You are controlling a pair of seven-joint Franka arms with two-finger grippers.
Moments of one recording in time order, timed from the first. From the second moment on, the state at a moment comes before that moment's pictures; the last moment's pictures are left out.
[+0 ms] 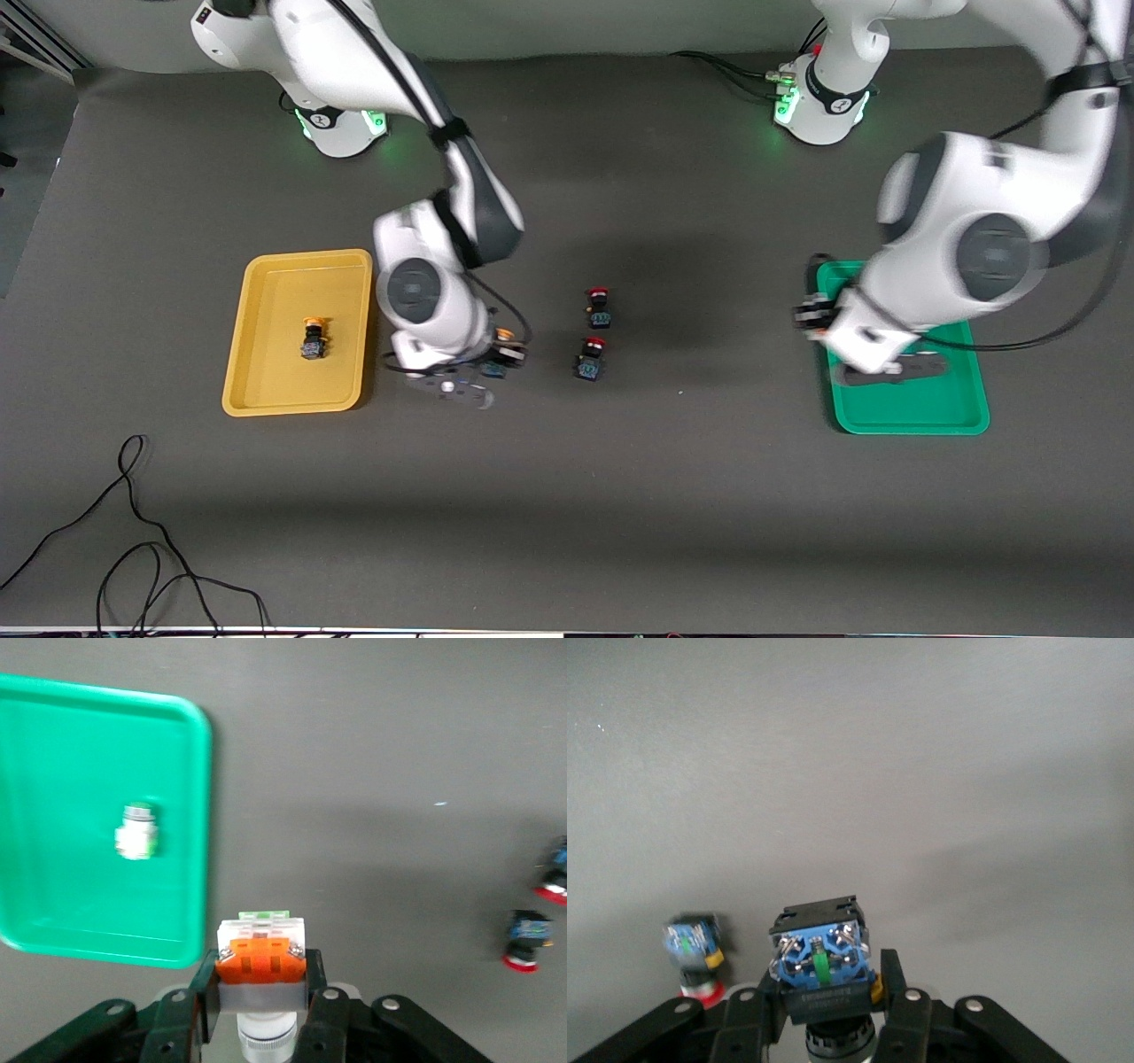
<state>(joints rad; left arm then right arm) -0.06 0.25 -0.16 -1.67 -0.01 1.73 -0.32 0.94 0.61 -0.55 -1.52 0.45 1.96 0.58</state>
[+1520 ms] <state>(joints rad) 0.35 0.41 -0.15 -2.15 0.13 2.44 0.10 0.92 0.40 -1.07 -2.21 0.40 2.25 -0.55</state>
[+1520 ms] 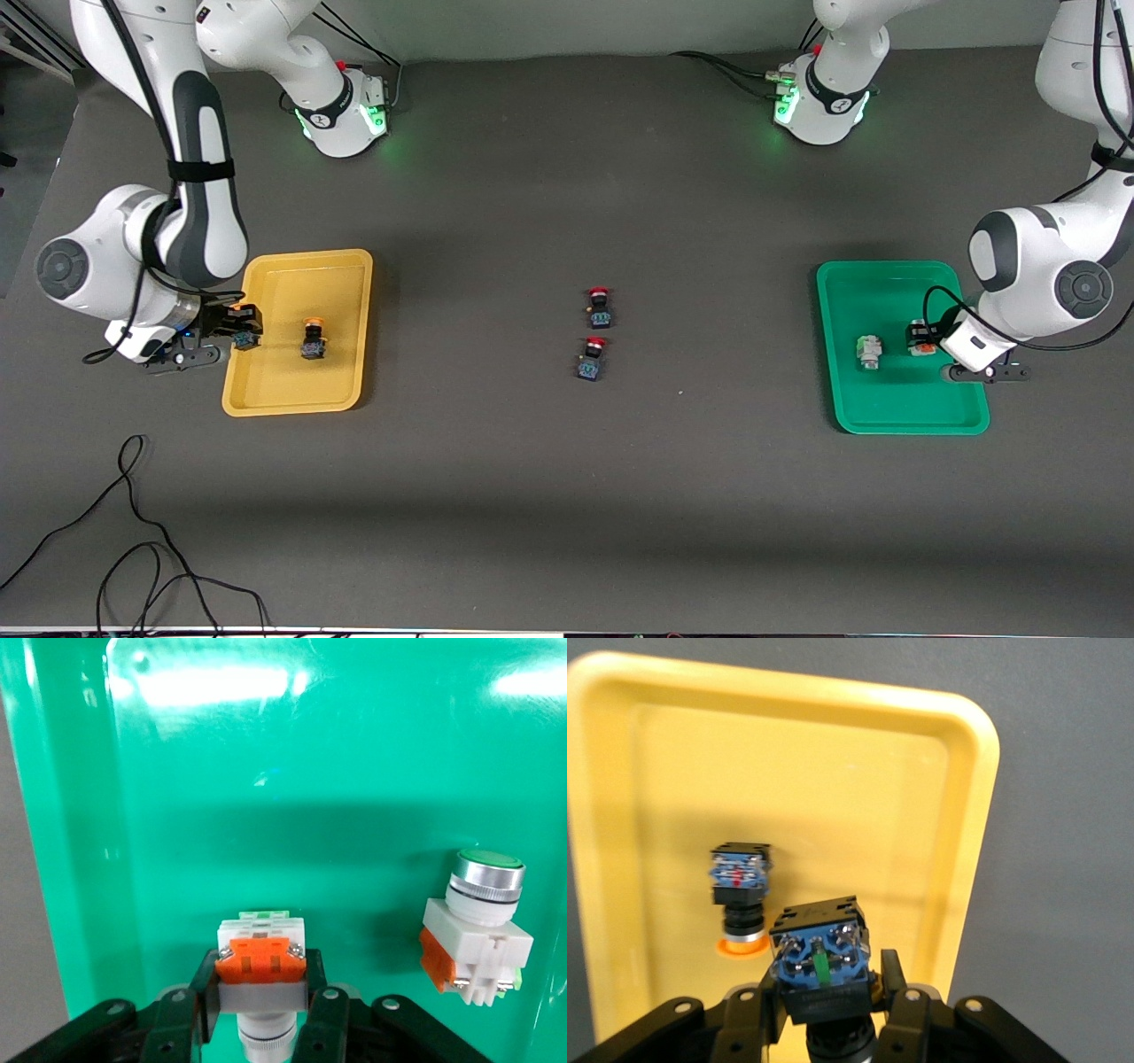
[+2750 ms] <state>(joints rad) 0.32 0.12 -0.18 -1.67 0.07 1.62 0.18 0.92 0.69 -1.02 -2.22 0.89 2.36 -0.93</state>
